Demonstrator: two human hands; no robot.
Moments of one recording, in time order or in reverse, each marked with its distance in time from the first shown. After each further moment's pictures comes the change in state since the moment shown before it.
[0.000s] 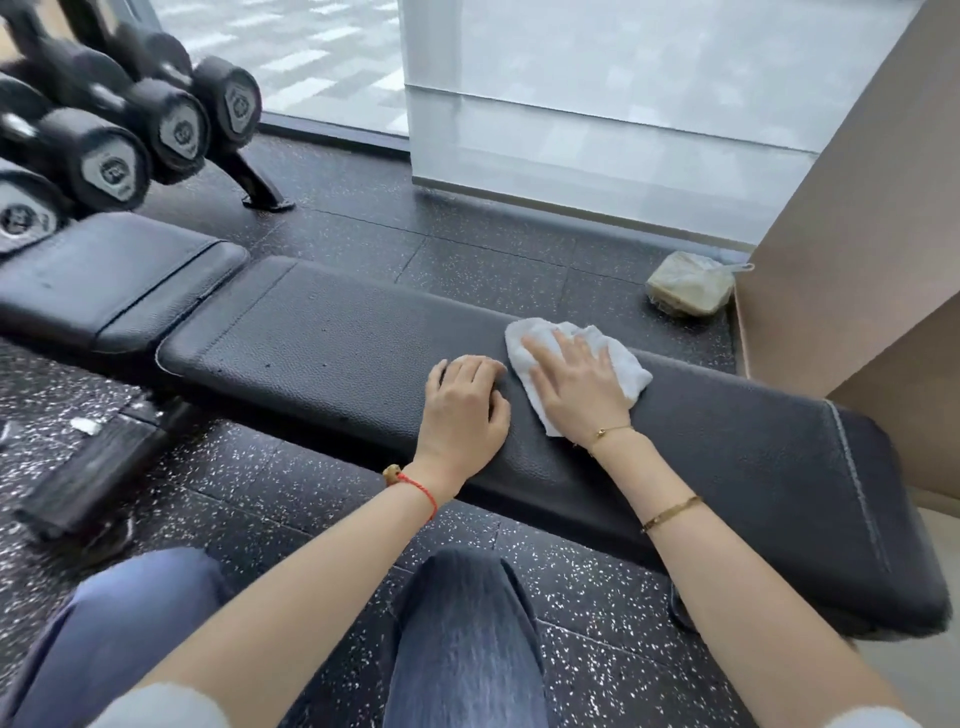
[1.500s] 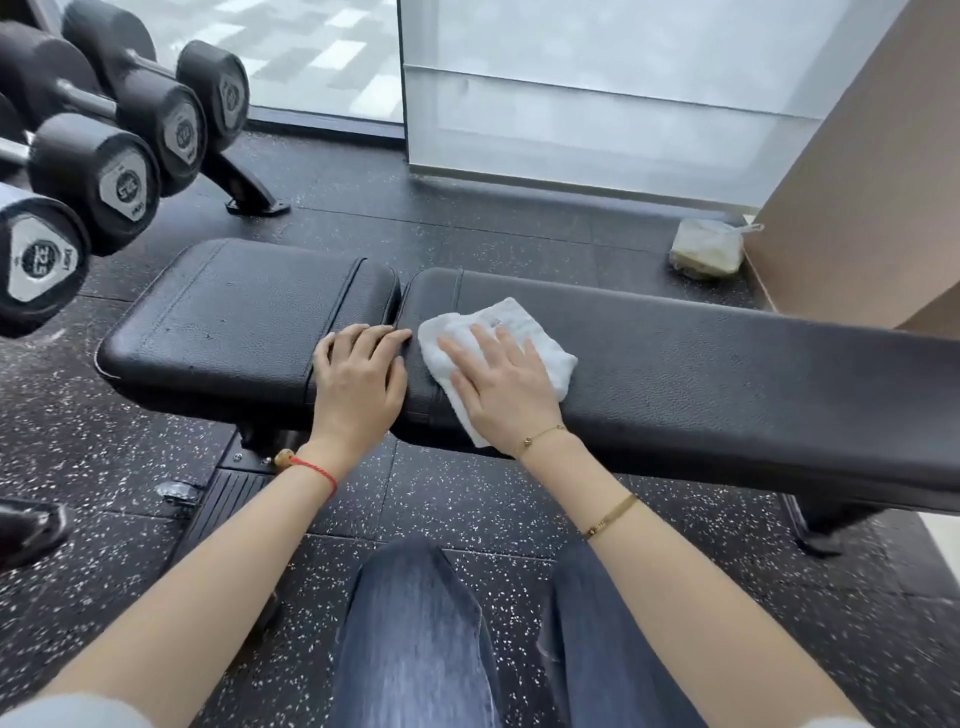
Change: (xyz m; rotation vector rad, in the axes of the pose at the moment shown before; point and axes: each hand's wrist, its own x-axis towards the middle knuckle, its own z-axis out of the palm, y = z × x) left_hand 0.038 -0.386 -0.158 0.178 0.128 0.171; right_hand 0.087 -0.365 0.071 -0.099 0.016 0.076
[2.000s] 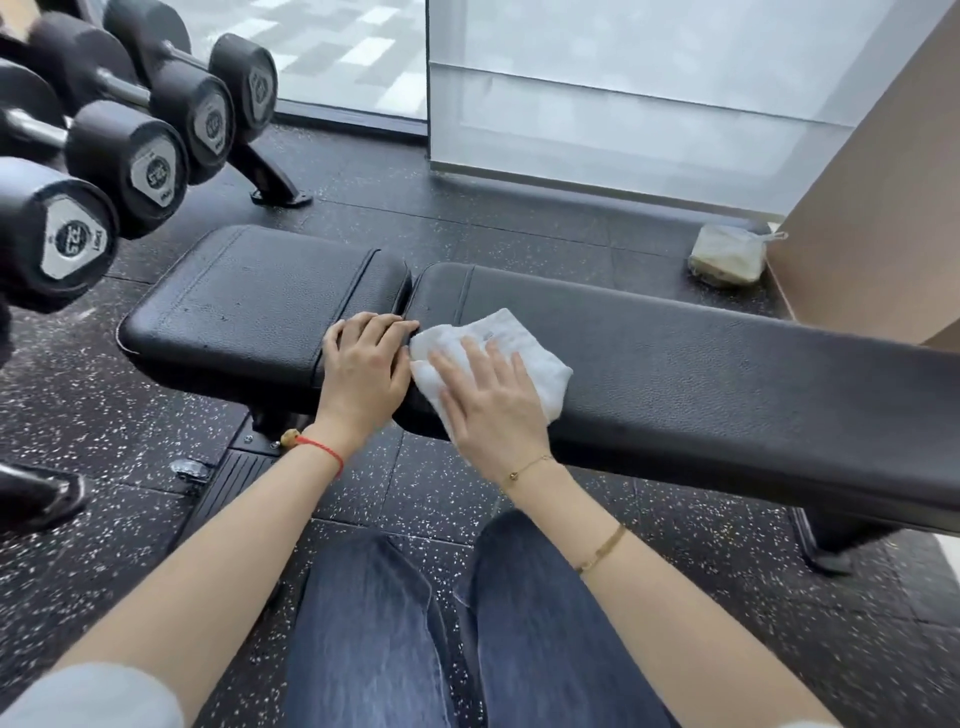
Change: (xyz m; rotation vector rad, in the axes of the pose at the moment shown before) left_hand 0.002 0.006 -0.007 -0.039 -0.051 -0.041; right_hand -0.028 -0.020 0.006 0.004 0.042 -0.083
